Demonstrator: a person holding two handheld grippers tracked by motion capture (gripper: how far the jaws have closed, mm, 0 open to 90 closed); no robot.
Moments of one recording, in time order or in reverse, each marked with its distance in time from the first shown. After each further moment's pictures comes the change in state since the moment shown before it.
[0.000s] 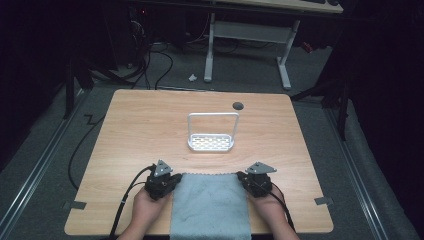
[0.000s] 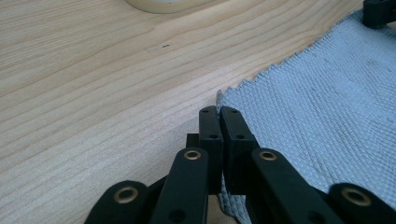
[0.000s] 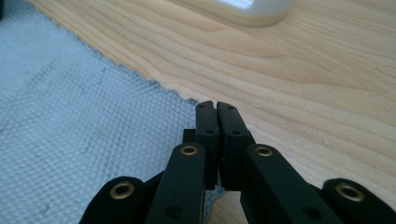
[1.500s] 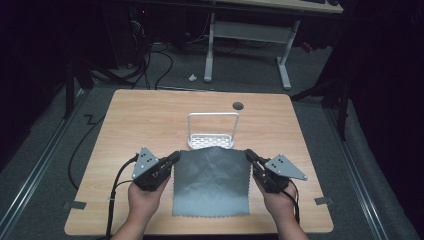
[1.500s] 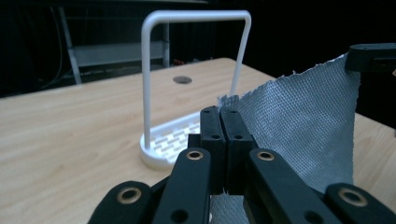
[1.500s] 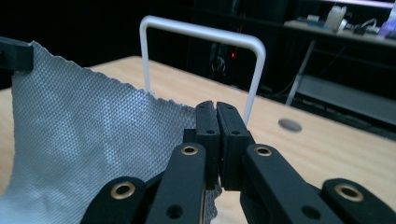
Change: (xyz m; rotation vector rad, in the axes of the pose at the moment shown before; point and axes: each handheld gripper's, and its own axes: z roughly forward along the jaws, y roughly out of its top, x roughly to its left) left arm -0.024 0.061 -0.081 -0.450 0.016 0.050; right arm 0.011 0.056 -0.091 -0.473 -0.080 -0.053
